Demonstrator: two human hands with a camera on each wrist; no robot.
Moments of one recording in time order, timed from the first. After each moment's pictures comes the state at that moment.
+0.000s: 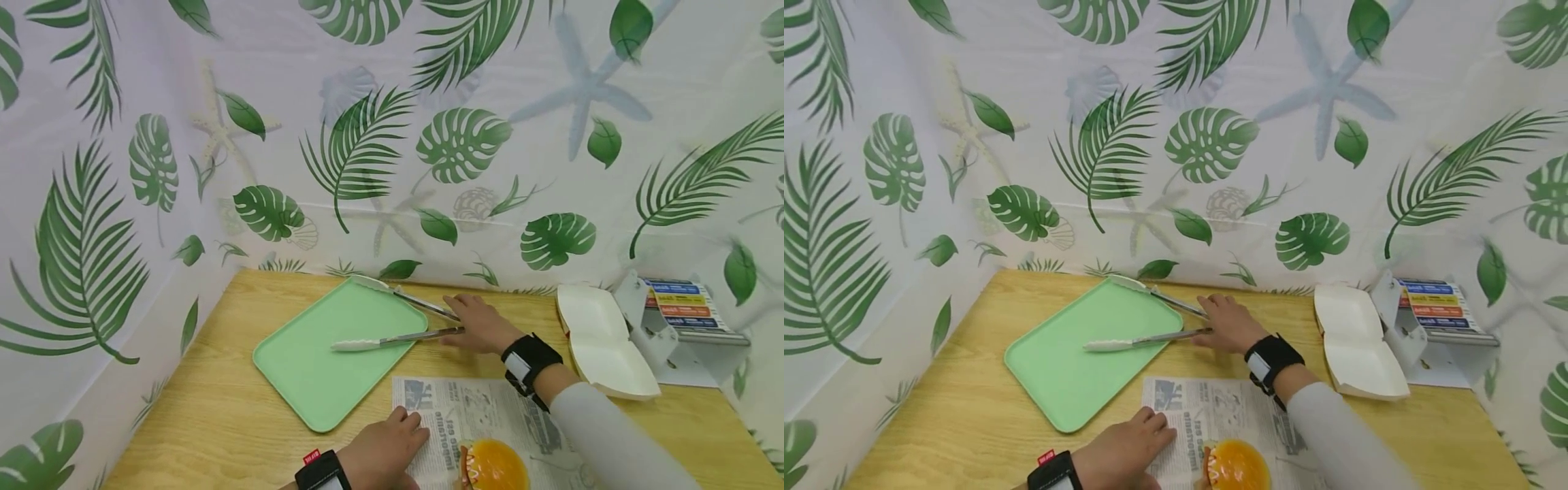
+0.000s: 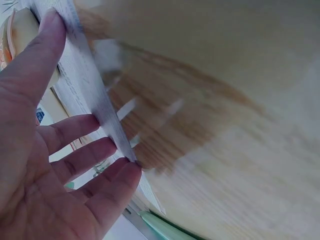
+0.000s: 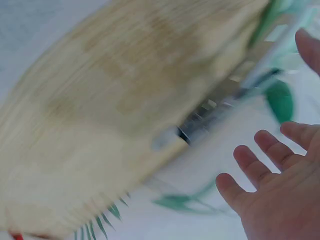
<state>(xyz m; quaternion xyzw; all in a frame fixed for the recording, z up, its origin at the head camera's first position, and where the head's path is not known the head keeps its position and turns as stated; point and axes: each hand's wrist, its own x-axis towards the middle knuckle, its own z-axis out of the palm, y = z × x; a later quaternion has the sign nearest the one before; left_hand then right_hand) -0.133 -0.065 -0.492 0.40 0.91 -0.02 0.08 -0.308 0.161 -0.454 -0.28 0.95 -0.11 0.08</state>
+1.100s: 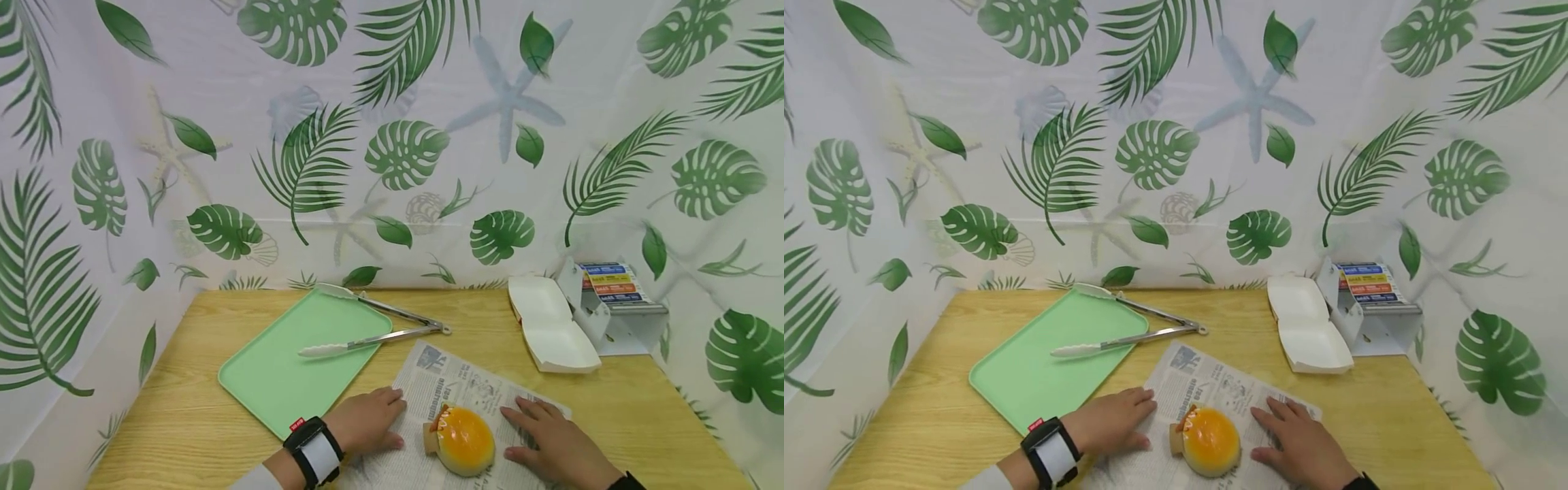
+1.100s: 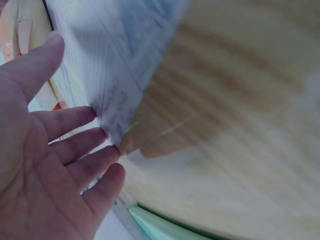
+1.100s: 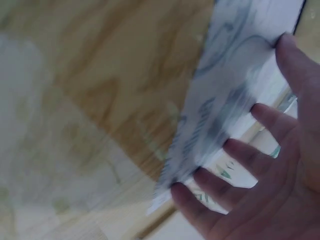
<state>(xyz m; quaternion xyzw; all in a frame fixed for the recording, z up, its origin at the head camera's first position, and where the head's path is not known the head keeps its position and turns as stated) -0.166 -0.039 -0.480 0.38 0.92 0.00 0.13 -0.126 0.308 -0.499 -0.11 0.97 -0.11 0.16</state>
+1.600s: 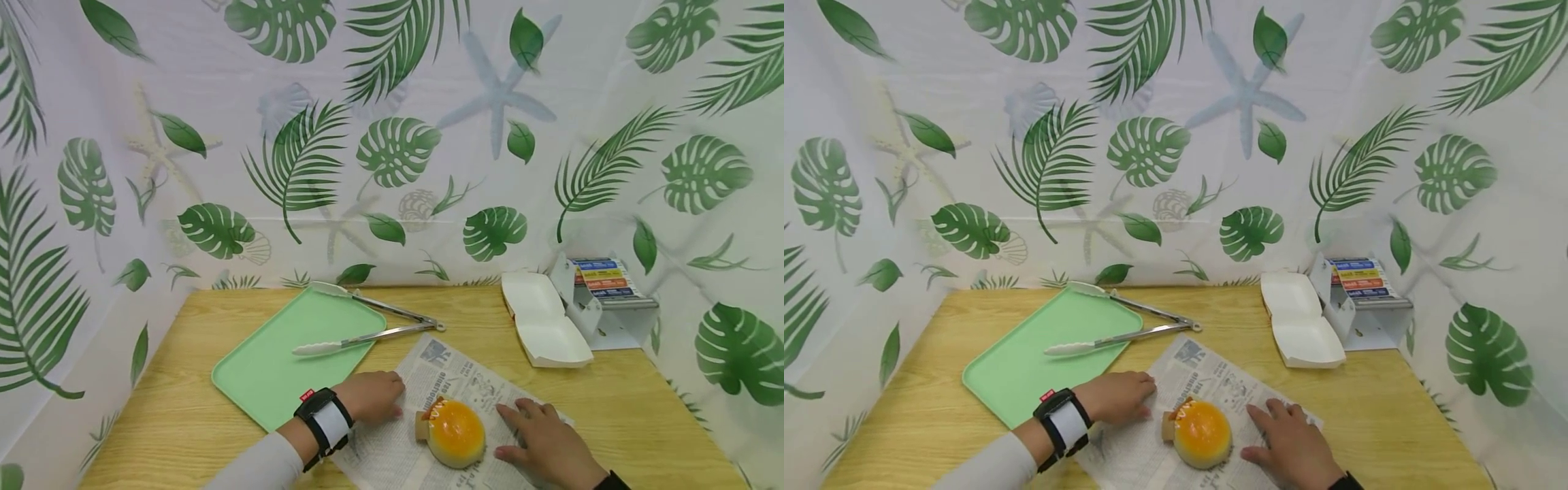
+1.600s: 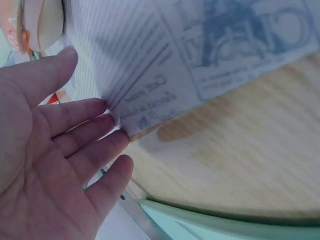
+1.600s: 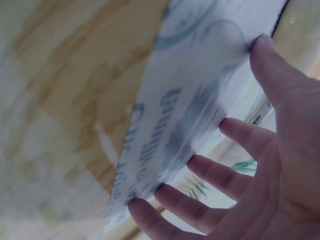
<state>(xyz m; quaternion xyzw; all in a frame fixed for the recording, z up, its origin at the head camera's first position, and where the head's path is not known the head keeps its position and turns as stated) -0.194 -0.019 -0.471 0.38 0.91 -0.01 0.14 -0.118 0.292 -0.491 -0.07 0.98 -0.08 0.17</state>
